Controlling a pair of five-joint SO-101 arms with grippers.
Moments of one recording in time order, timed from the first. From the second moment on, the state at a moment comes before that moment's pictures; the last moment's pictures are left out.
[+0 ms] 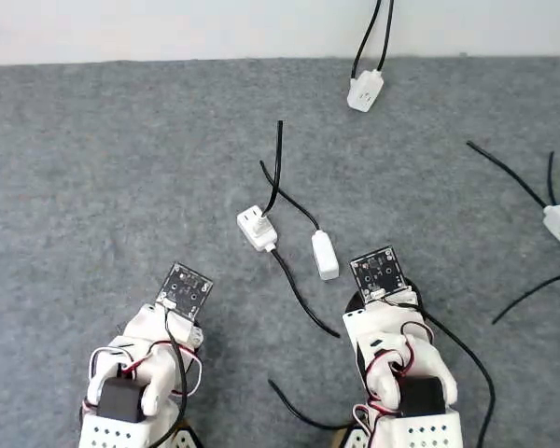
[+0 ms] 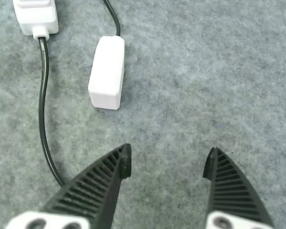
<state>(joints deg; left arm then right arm) 5.1 -103.5 96.7 72.9 -9.4 -8.2 -102.8 95.4 60.0 15.9</state>
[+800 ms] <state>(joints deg) 5.5 -103.5 96.7 71.7 -9.4 -8.2 -102.8 95.4 61.0 15.9</state>
